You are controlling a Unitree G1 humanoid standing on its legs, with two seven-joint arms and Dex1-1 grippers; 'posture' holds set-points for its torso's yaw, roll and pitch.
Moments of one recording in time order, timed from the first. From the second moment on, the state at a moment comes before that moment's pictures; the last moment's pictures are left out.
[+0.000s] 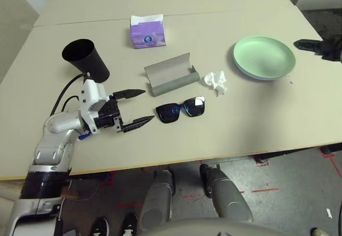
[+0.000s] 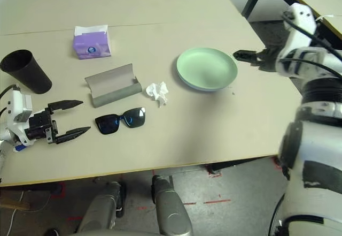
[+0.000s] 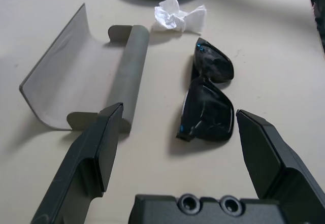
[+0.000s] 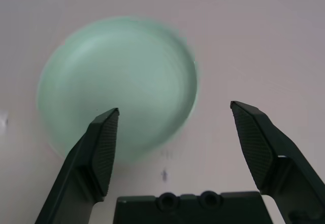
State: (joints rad) left arm -0.20 0.73 0.14 0.03 -0.47 0.00 -1.18; right arm -0.73 -1.07 -0.17 0.26 0.26 0.87 0.96
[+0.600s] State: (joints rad) left arm -0.18 0.76 0.18 0.04 -0.48 0.02 -1.20; right arm -0.24 -0.70 -0.12 -0.38 0.27 0.69 0.68
